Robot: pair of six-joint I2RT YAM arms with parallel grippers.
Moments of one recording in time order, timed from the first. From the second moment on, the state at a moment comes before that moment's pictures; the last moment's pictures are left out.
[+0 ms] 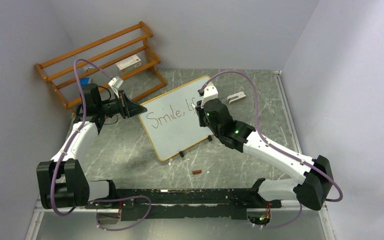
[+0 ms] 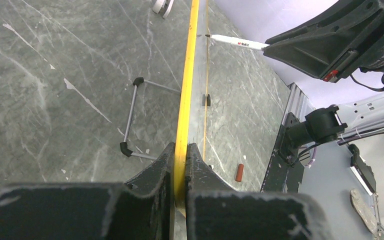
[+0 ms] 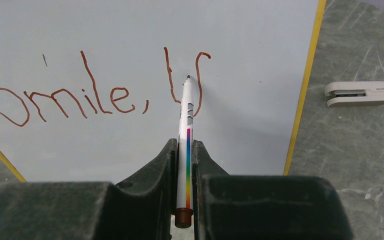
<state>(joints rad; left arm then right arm) 0.07 1.28 0.83 0.01 1.14 -0.19 0.86 1.24 1.00 -0.19 0.43 0.18</state>
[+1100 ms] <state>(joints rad) 0.07 1.28 0.83 0.01 1.14 -0.19 0.86 1.24 1.00 -0.20 0.42 0.18</state>
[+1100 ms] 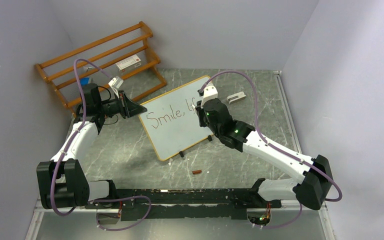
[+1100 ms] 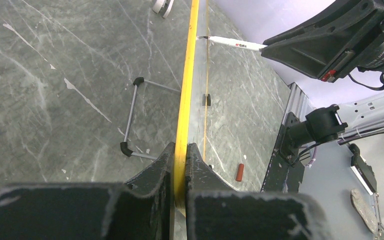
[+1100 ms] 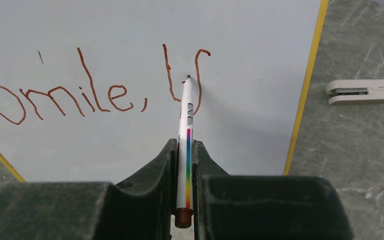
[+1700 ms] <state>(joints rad) 0.07 1.28 0.83 0.00 1.14 -0.19 0.85 1.25 1.00 -0.20 0.44 0.18</state>
